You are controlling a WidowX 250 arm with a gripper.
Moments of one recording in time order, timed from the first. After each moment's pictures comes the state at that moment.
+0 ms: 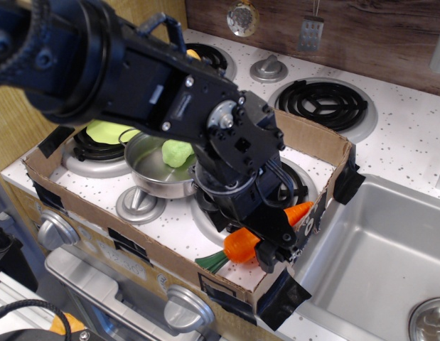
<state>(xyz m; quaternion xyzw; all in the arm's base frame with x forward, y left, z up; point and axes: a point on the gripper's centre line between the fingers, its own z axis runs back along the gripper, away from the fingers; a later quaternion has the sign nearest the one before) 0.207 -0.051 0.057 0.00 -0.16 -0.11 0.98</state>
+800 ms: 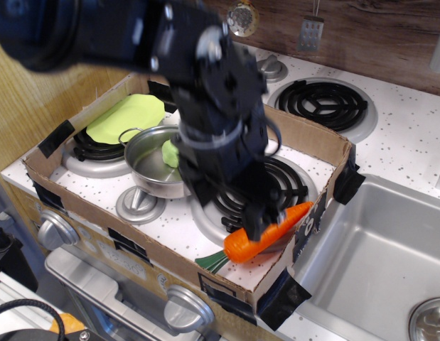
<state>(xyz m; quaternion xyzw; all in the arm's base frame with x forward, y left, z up) 0.212 -0.031 0.088 -0.01 -0.13 -0.08 0.99</state>
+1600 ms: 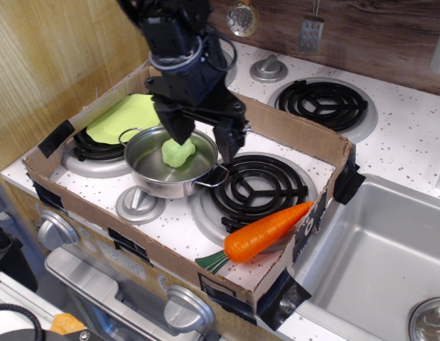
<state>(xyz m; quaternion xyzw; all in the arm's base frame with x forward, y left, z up) 0.266 0.034 0.084 -0.02 -0.15 0.00 0.99</state>
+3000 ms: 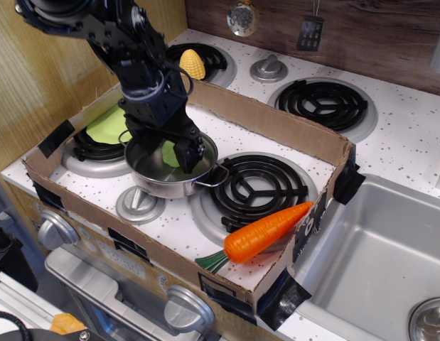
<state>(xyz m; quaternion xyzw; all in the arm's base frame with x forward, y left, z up) 0.279 0.094 0.030 0.01 -0.14 -0.01 0.99</state>
